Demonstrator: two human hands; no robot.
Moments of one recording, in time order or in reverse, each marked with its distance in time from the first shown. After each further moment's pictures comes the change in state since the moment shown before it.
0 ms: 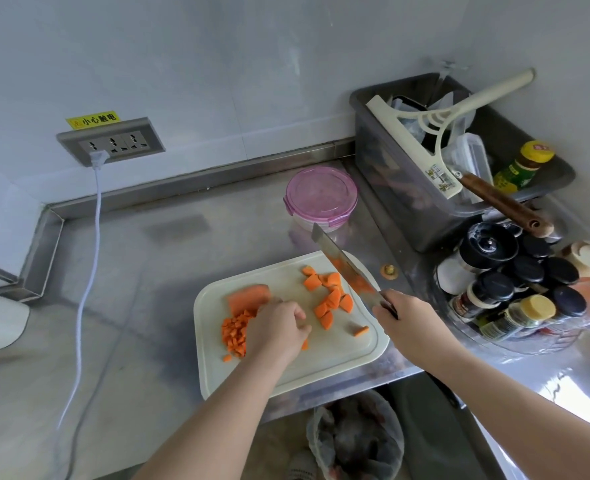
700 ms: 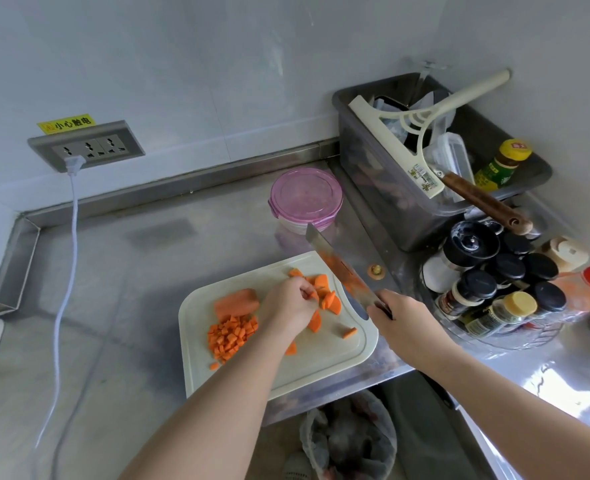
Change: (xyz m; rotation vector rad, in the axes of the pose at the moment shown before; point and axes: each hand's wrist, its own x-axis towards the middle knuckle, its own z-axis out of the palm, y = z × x) left_hand 0.029 0.042 -0.007 -0.309 -0.020 -0.001; right_hand -0.004 0.005 -0.009 0.035 0.043 0.007
